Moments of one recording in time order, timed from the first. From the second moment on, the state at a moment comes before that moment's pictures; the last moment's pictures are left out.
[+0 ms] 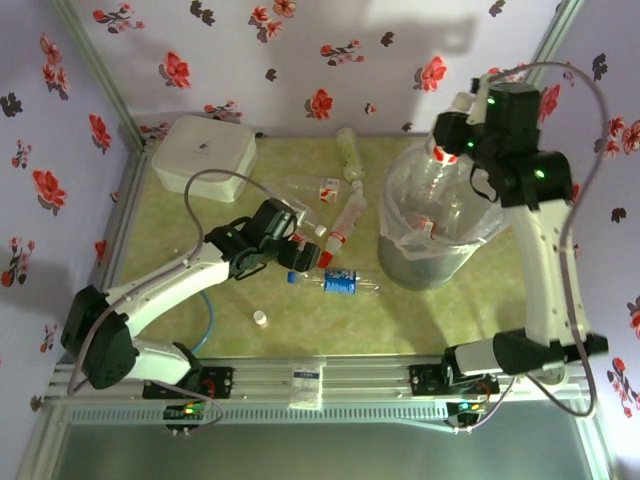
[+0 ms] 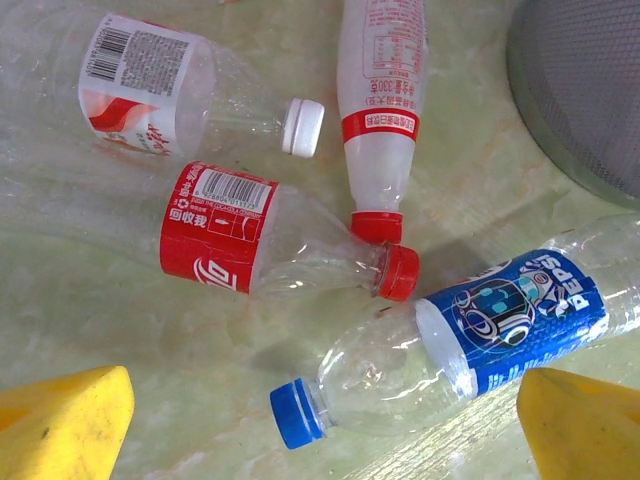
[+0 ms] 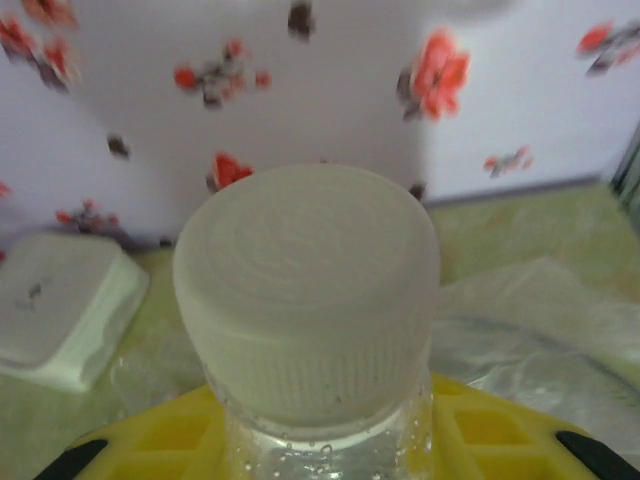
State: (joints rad) left arm -0.81 1.37 1.06 -0.58 -0.09 -0.28; right arm 0.21 1.42 1.93 -1.02 -0.02 0.29
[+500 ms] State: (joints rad) left arm -0.81 1.37 1.03 -0.56 -0.09 -0.28; right arm 0.15 1.43 1.57 -0.94 -0.16 0.34
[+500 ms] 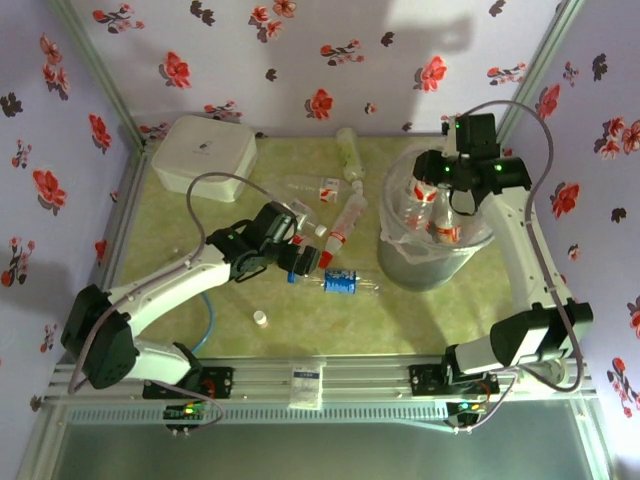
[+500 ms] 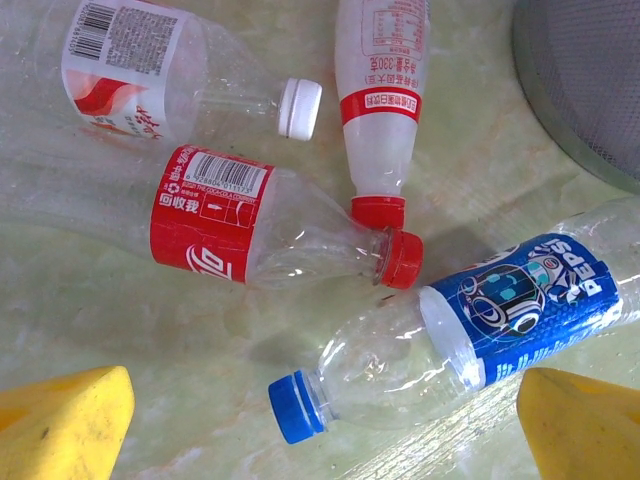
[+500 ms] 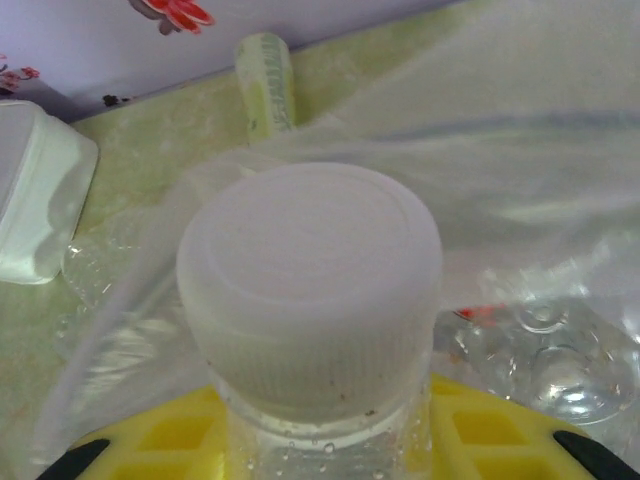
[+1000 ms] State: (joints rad) left arm -0.81 1.38 1.03 -0.55 -0.08 -0.28; right arm 0.14 1.43 2.00 -1.13 -0.07 0.26
